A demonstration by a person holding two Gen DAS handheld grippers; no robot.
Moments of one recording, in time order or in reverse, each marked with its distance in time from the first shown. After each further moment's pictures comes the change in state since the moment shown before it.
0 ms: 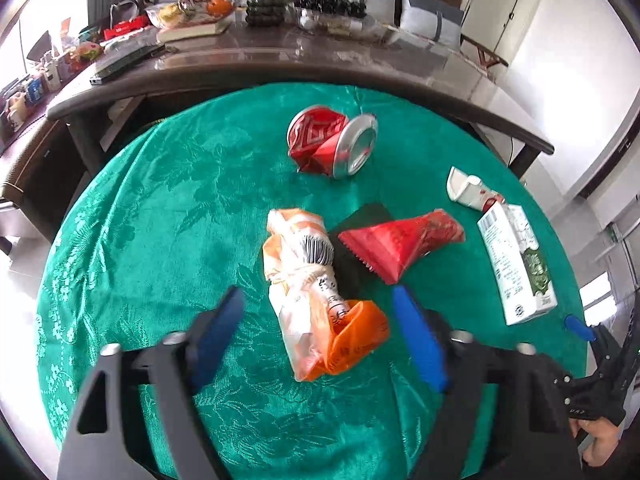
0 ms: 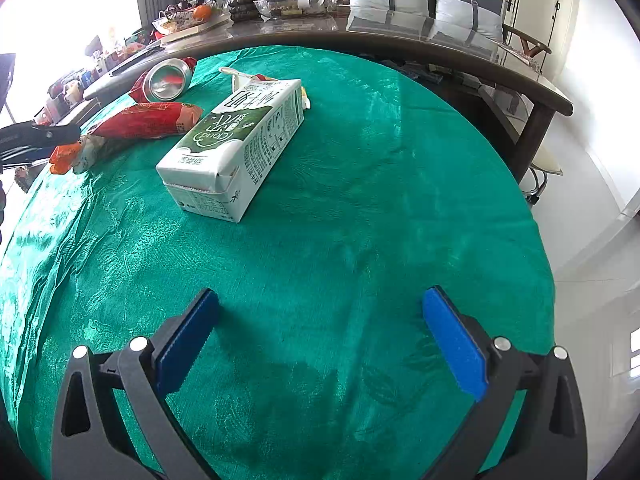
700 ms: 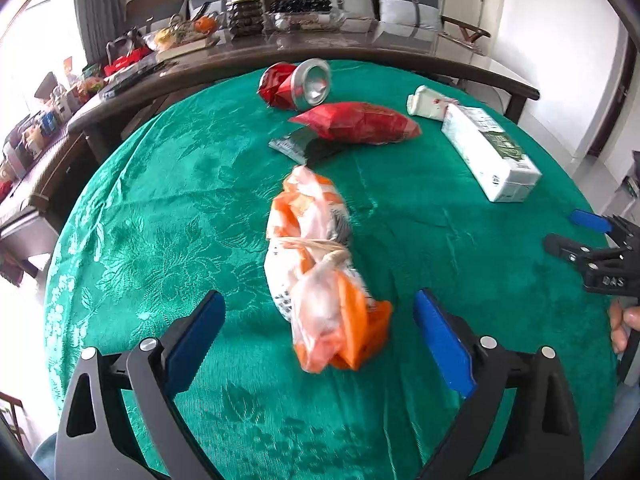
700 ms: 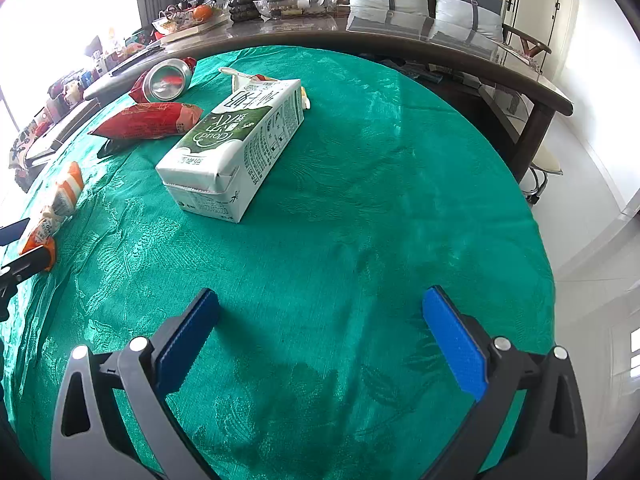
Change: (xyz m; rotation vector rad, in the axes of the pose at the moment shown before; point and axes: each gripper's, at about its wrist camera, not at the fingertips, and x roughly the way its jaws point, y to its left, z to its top) left arm -0.020 -0.044 -0.102 0.114 -0.058 0.128; right arm 0.000 0.000 0.000 0.001 0.000 0.000
